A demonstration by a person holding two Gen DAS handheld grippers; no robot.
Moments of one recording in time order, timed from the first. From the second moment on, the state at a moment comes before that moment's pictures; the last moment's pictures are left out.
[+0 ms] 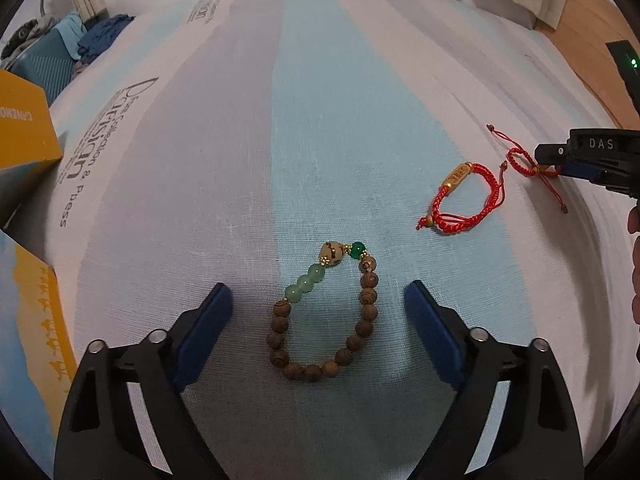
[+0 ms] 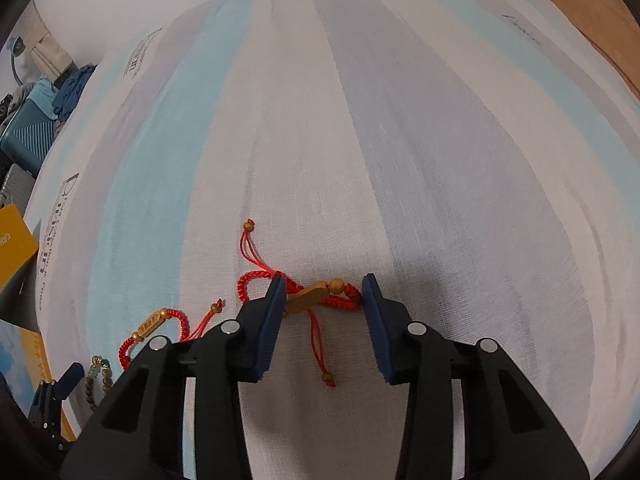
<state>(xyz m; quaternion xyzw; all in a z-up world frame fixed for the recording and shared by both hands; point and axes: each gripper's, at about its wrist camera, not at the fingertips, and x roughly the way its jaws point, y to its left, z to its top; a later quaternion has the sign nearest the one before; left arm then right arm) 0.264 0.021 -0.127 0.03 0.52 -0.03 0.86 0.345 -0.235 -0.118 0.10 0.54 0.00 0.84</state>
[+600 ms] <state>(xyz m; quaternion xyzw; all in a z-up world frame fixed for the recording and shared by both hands) 0.261 0.028 -0.125 0.03 0.52 -0.03 0.85 0.346 -0.233 -0.121 0.10 0.55 0.00 0.83</state>
